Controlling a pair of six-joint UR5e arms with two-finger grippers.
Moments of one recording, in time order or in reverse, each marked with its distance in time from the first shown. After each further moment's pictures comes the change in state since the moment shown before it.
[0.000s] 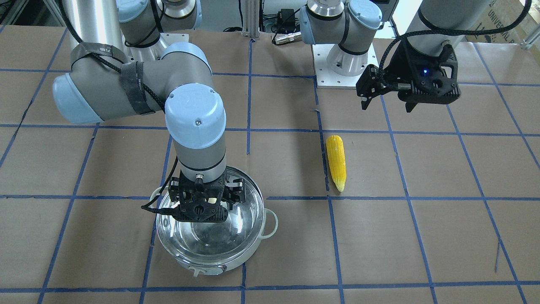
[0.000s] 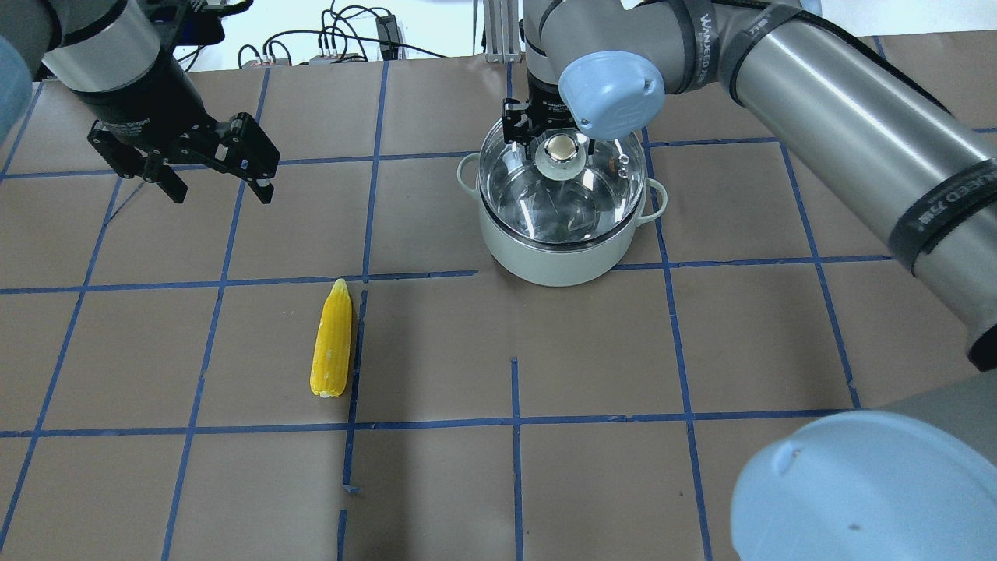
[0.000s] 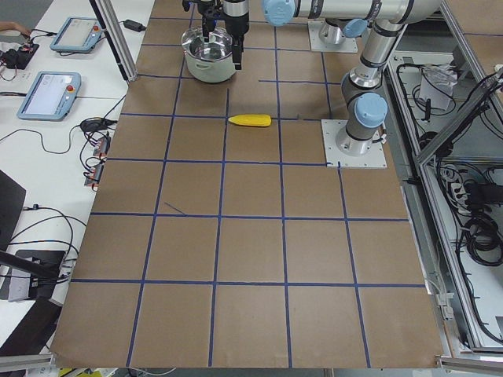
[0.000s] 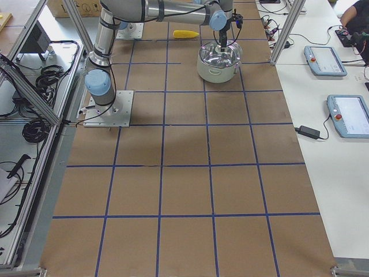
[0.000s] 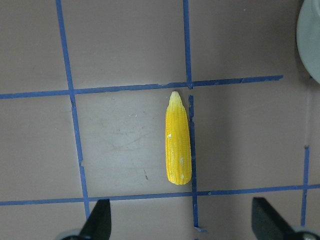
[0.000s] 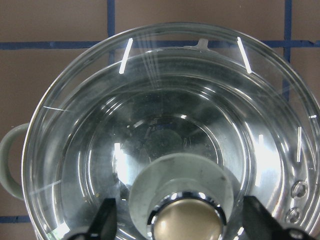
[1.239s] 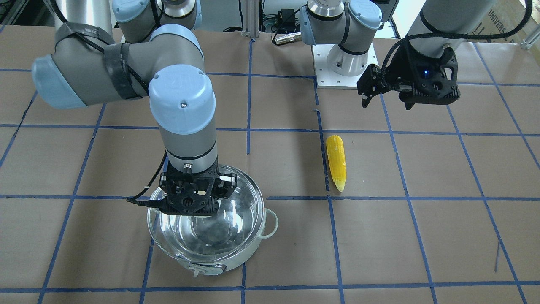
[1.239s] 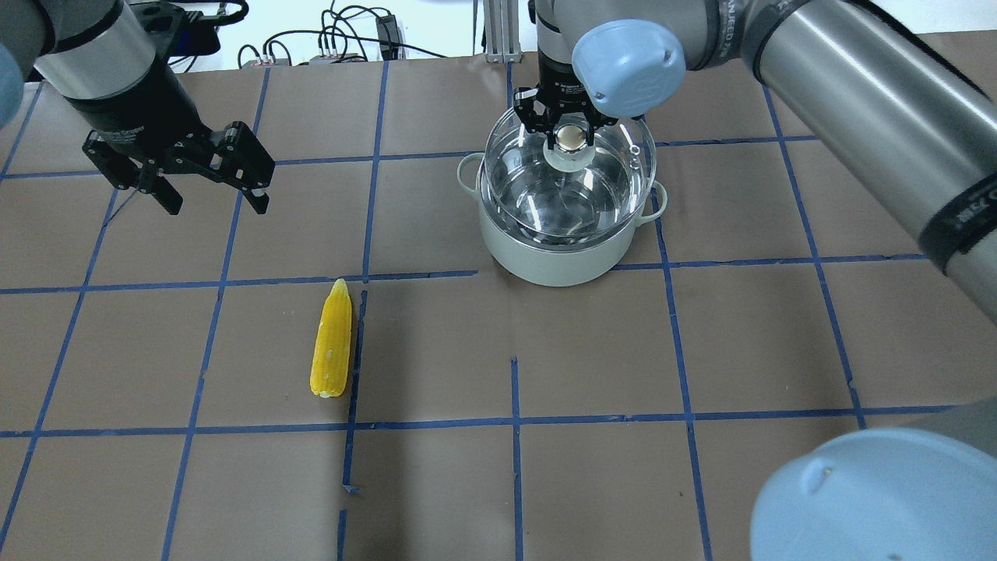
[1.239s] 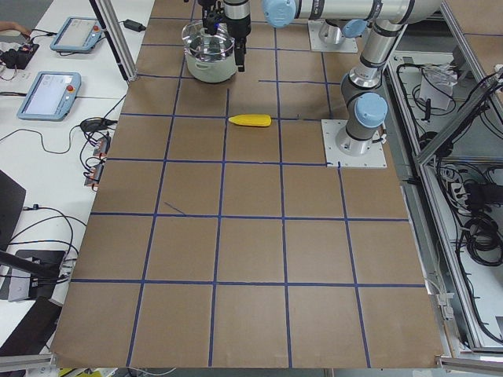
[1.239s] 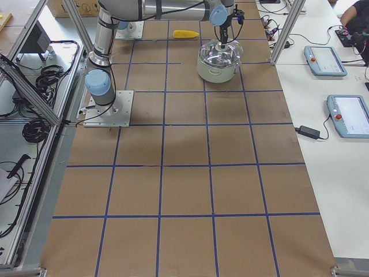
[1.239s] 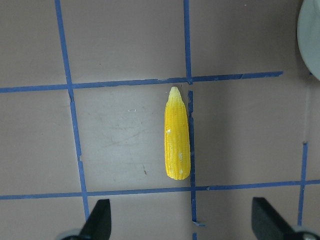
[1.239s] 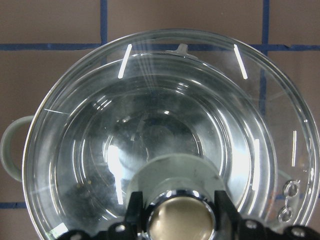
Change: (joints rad) left arm 0.018 0.004 -0.030 -0.037 -0.002 0.003; right arm -0.033 -0.046 -0.053 0.122 -0.001 -0.032
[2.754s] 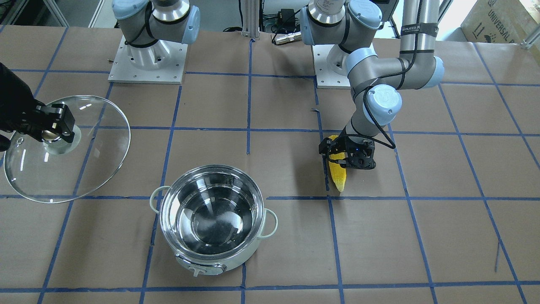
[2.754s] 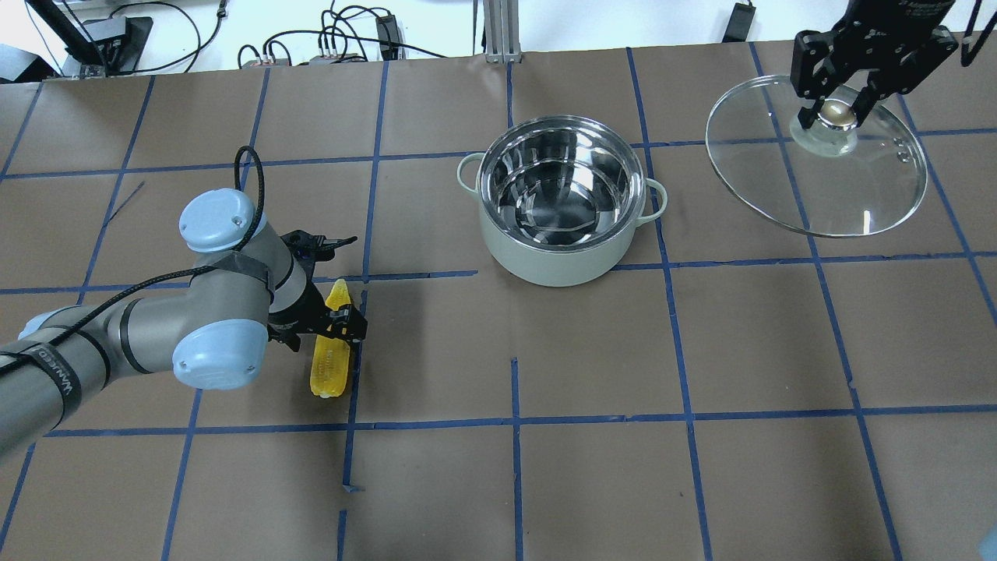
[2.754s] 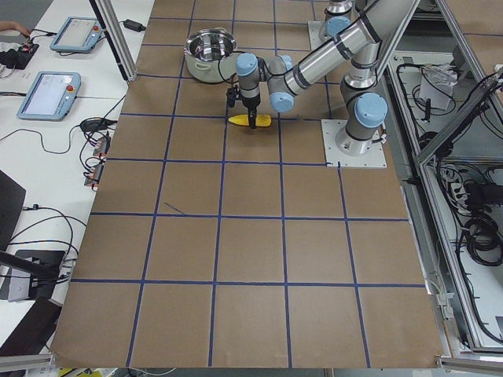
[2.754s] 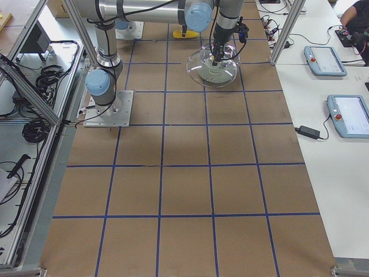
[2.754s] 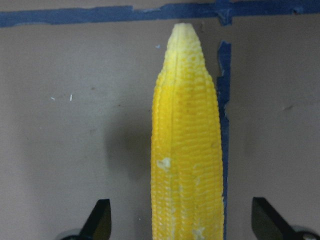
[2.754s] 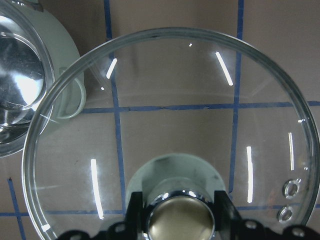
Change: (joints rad) left arm 0.002 -0.205 -0.631 0.834 -0.029 0.002; right arm -0.426 -0.252 0.050 0.371 0.048 -0.405
